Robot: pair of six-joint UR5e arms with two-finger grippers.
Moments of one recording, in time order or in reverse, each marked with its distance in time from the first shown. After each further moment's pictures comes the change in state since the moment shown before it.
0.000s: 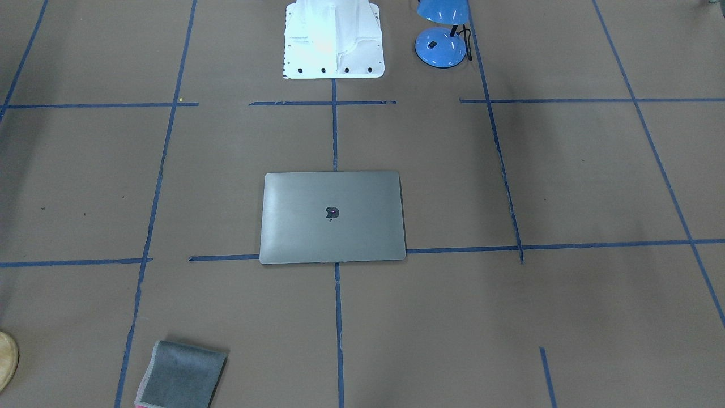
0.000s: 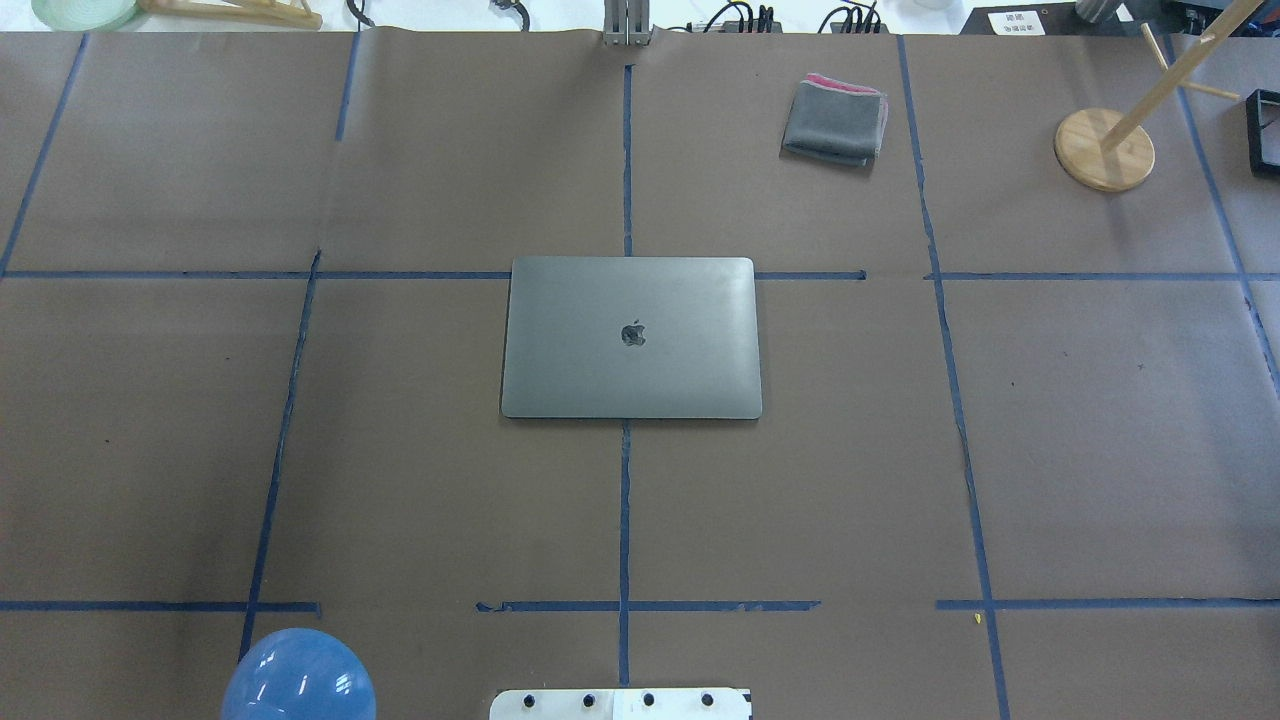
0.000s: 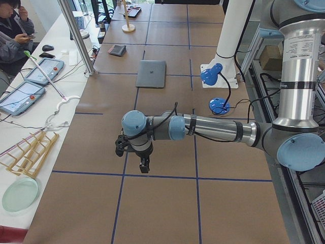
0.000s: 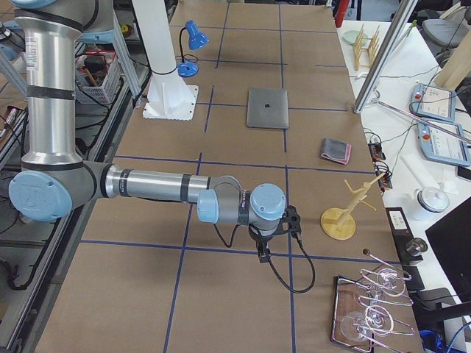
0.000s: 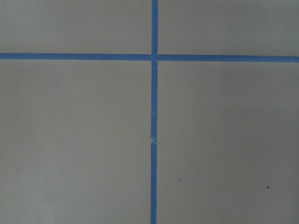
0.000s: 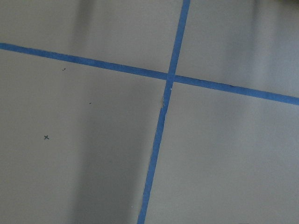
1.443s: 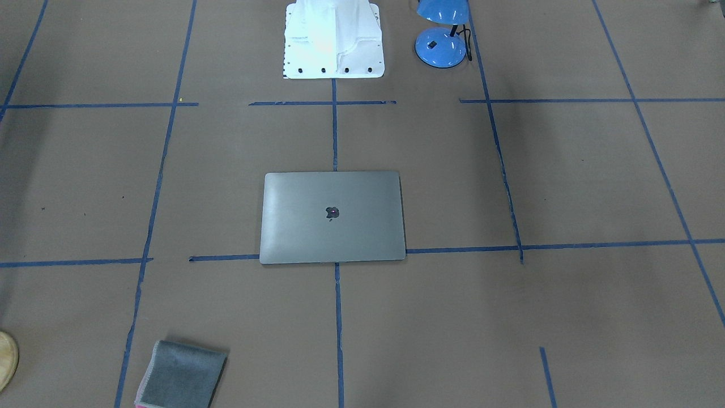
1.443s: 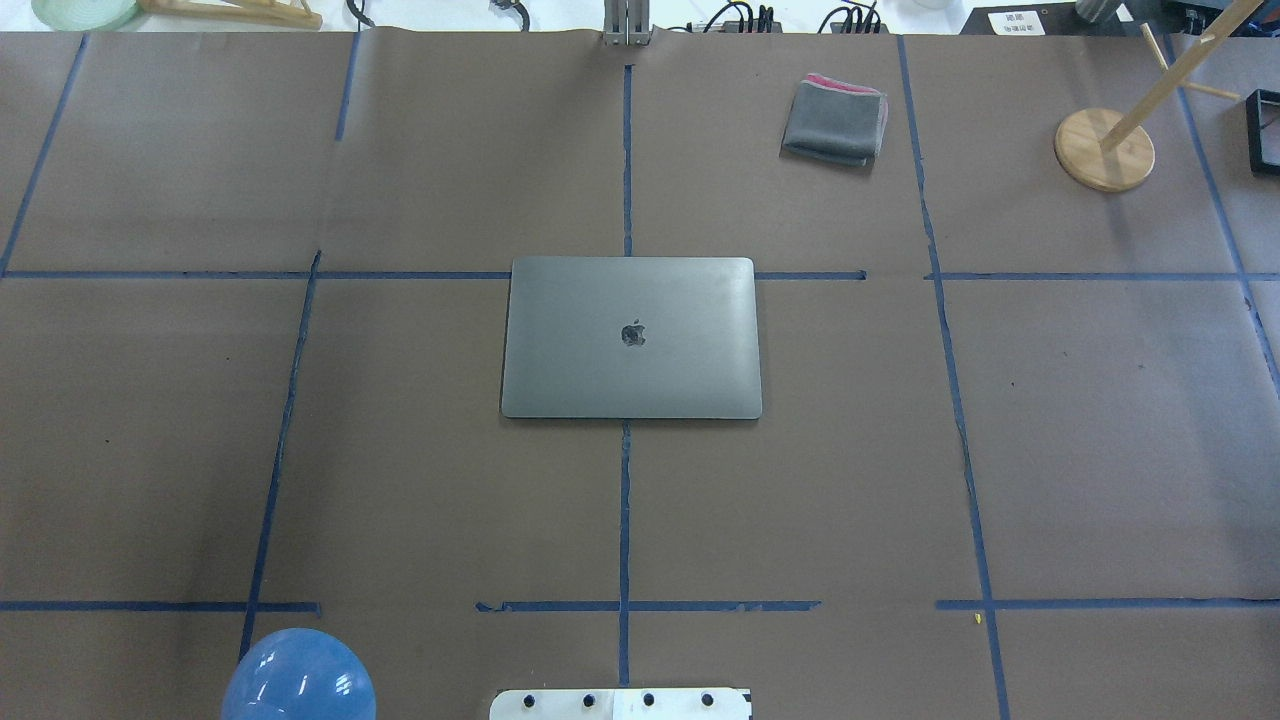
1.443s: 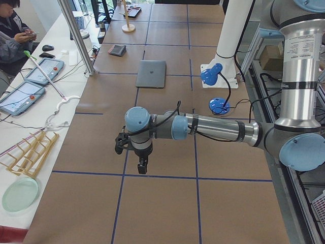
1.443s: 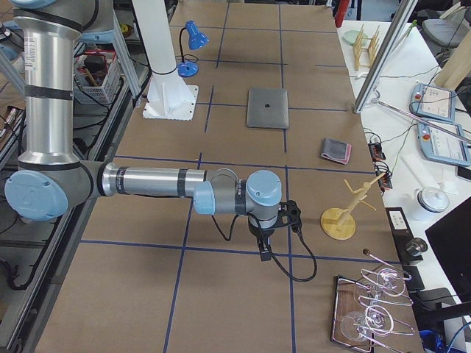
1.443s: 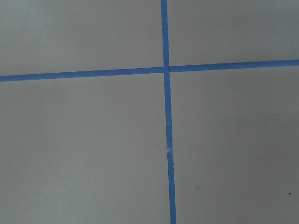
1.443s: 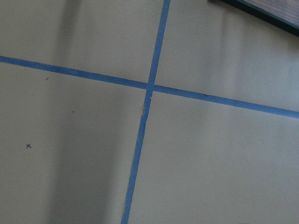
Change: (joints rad) left arm 0.007 0.001 -0.011 -0.066 0.035 0.003; right arm 0.001 -0.019 0.075 0.014 -0.101 0.058
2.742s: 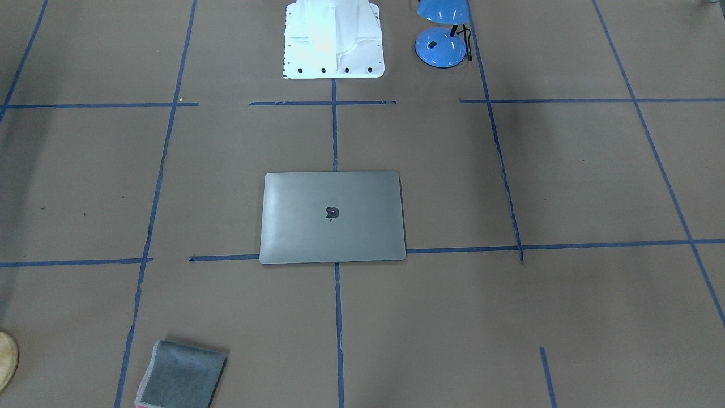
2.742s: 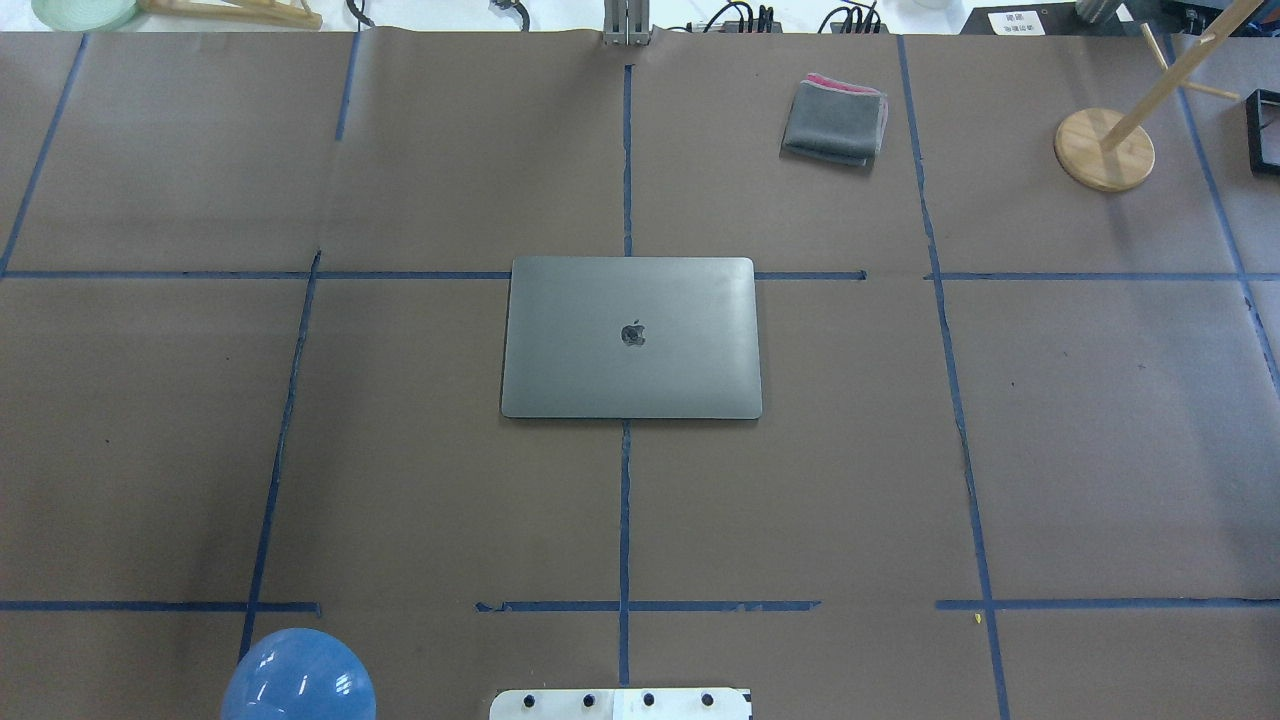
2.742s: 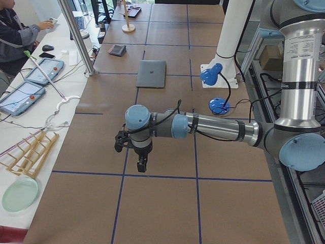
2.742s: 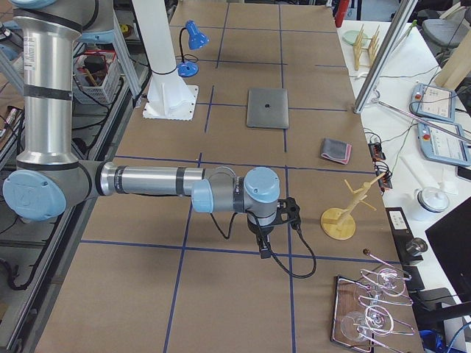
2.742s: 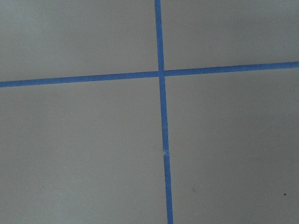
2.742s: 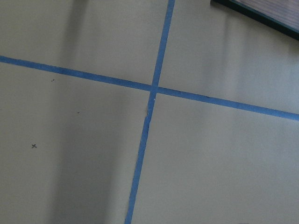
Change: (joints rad) left arm 0.000 0.000 -0.010 -0.001 -0.002 0.000; right arm 0.000 -0.010 0.026 0.003 0.000 0.009
